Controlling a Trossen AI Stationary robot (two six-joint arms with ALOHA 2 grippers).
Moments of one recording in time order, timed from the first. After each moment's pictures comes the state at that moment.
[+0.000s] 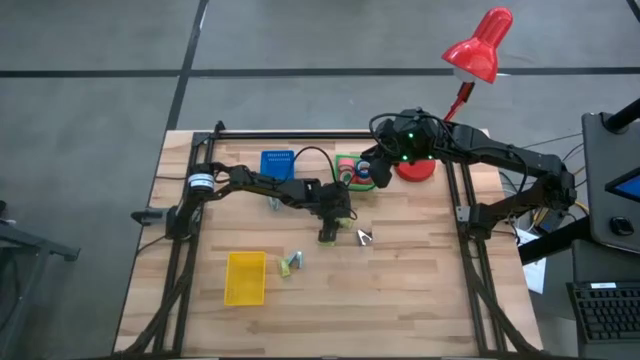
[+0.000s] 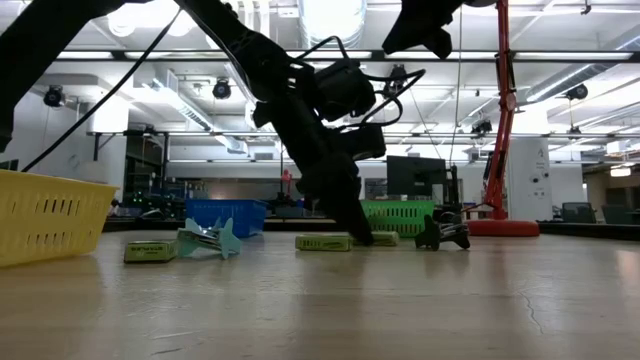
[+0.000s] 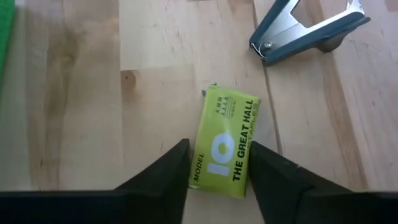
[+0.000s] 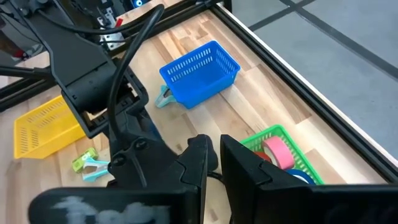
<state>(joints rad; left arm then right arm) 0.12 2.08 1.37 -0.24 0.14 0.19 -0.30 1.31 1.36 -0.70 0.00 0.28</state>
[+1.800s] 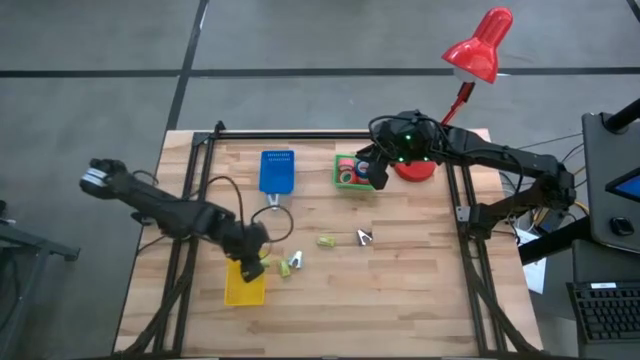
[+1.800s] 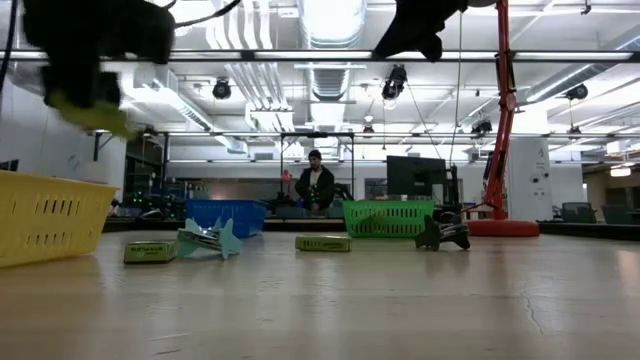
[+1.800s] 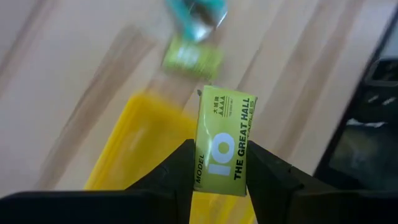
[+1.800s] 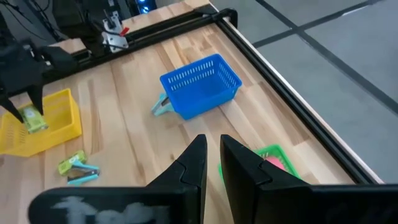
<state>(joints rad) -0.35 1.19 0.86 -0.74 0.11 -0.96 -0.30 1.32 1.31 -0.58 0.00 0.18</state>
